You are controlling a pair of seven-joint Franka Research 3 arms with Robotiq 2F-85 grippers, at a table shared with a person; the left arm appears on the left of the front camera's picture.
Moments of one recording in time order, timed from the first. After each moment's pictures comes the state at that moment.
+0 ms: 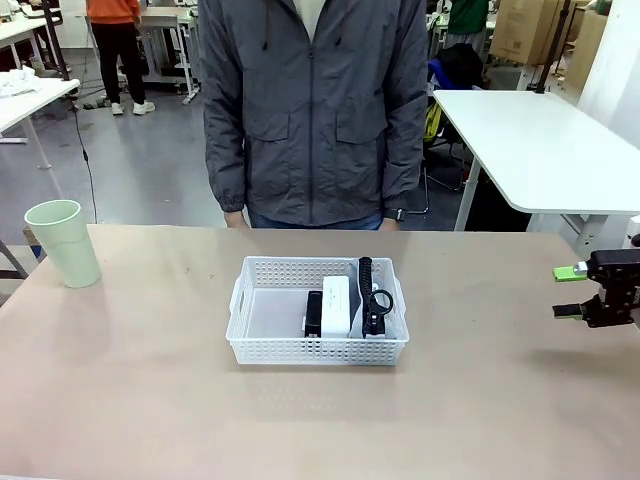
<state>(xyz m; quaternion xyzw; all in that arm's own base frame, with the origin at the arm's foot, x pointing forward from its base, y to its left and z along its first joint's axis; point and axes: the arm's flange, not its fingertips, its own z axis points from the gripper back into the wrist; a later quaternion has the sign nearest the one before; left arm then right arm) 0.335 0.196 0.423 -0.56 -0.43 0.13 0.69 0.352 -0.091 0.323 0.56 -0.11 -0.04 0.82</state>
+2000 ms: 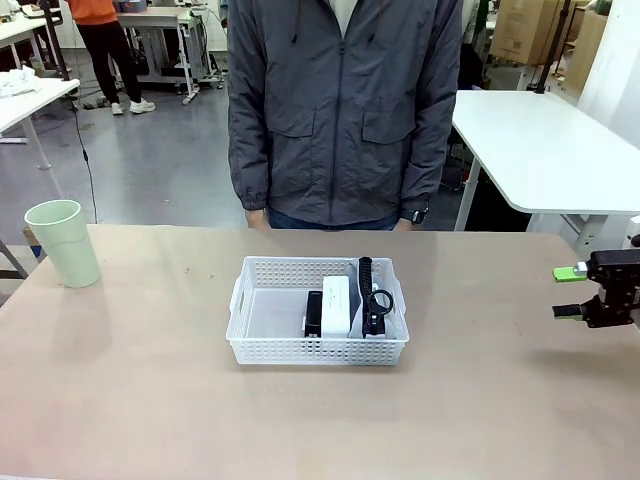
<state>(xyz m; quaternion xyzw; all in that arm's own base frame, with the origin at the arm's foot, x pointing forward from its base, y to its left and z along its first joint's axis) 0.357 0.264 0.357 -0.34 -0.40 -0.36 0.77 0.351 -0.091 0.322 0.56 -0.11 -0.04 0.82</state>
